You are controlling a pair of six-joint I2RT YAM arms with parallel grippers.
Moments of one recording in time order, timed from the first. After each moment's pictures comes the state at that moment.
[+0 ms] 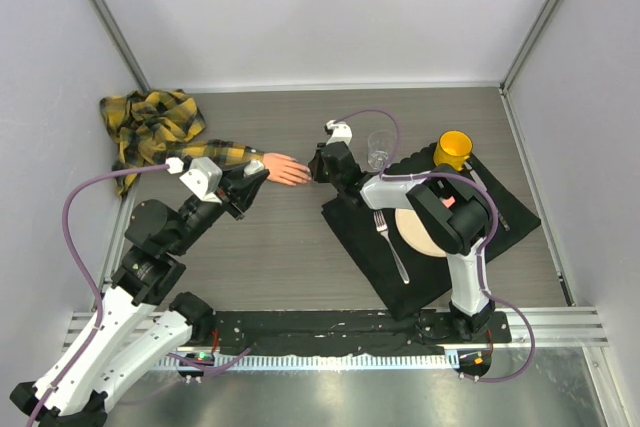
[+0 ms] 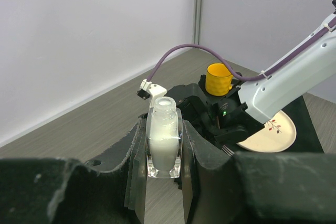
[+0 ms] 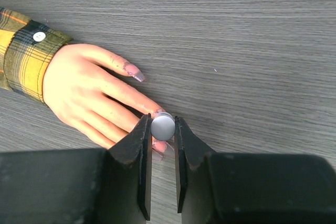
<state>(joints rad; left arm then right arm) -0.58 0.58 0.75 0.03 0.18 0.00 0.72 2.02 1.16 0.42 0.27 0.51</state>
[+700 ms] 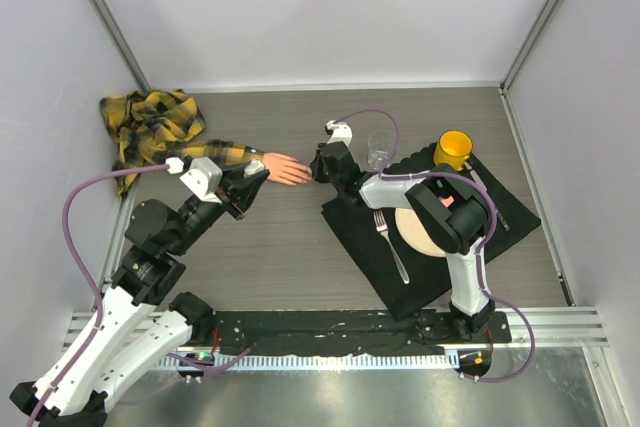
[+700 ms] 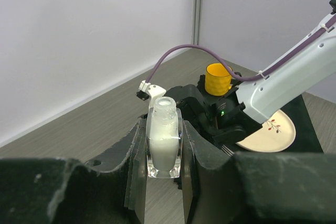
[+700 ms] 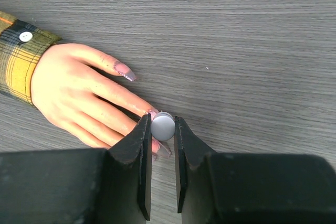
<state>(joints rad) -0.58 0.58 0.75 0.03 0.19 0.00 0.72 2.03 1.17 0.40 0.29 0.51</state>
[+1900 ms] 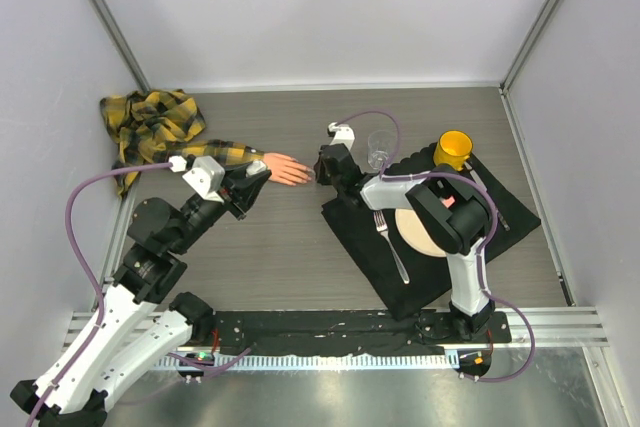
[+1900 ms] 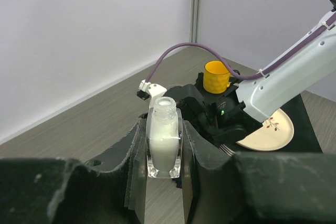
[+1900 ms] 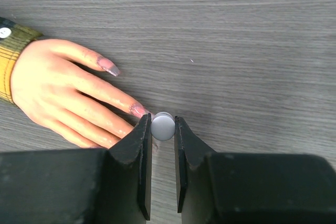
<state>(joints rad) -0.58 0.59 0.75 0.02 0.20 0.00 0.72 2.03 1.16 0.38 0.33 0.51</state>
